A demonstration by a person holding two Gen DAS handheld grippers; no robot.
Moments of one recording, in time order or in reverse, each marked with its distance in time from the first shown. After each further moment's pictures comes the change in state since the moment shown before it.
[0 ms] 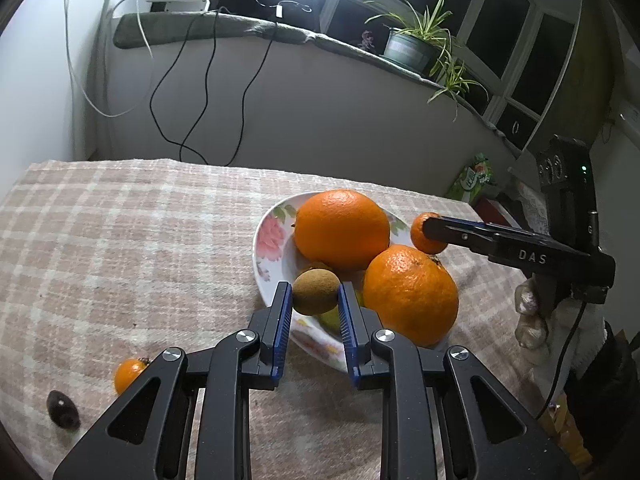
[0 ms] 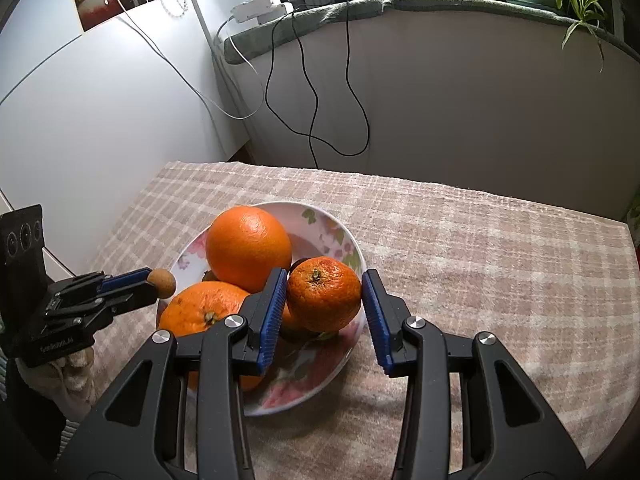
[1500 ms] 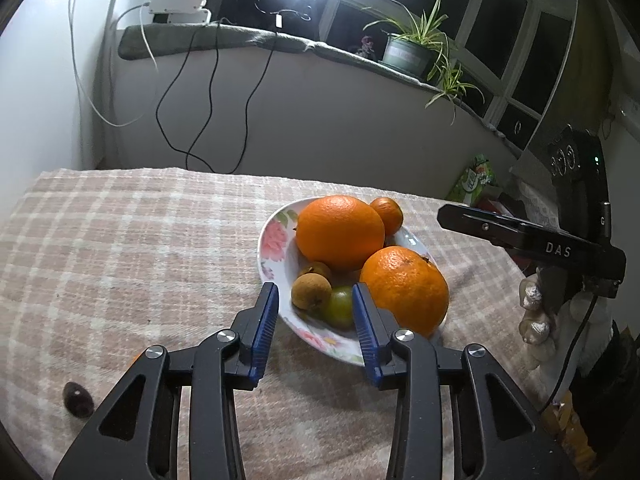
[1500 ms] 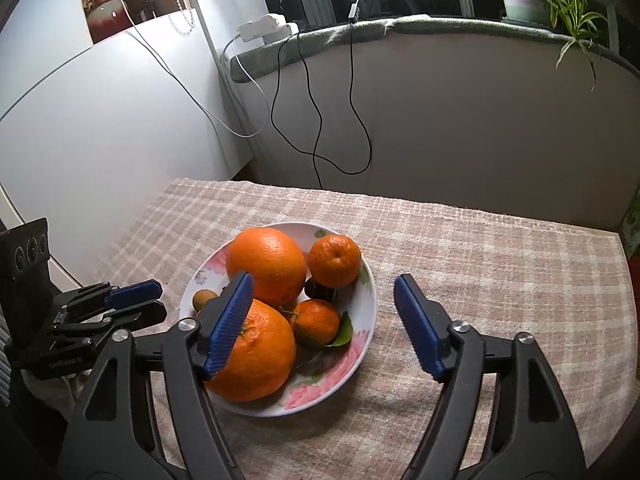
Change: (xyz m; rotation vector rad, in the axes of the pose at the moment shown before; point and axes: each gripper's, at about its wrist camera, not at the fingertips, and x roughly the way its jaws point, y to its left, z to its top) left arm -0.018 -0.004 -0.002 0.011 -0.022 0.026; right arm -0.027 0.014 0.003 -0.010 -0.070 -0.005
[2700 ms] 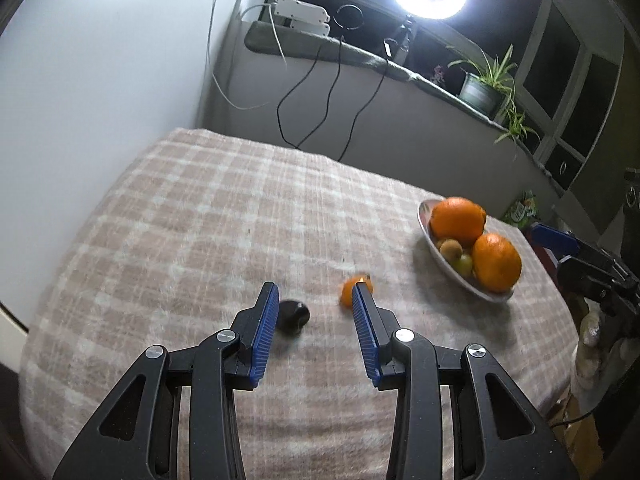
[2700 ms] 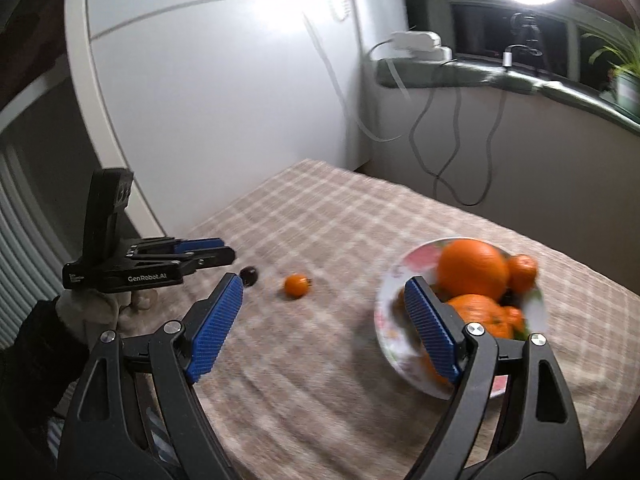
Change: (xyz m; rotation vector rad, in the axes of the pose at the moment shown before) left arm -0.087 0.113 -0.051 -0.147 -0.041 0.147; right arm -0.011 0.174 -0.032 -0.303 -0.002 0.210
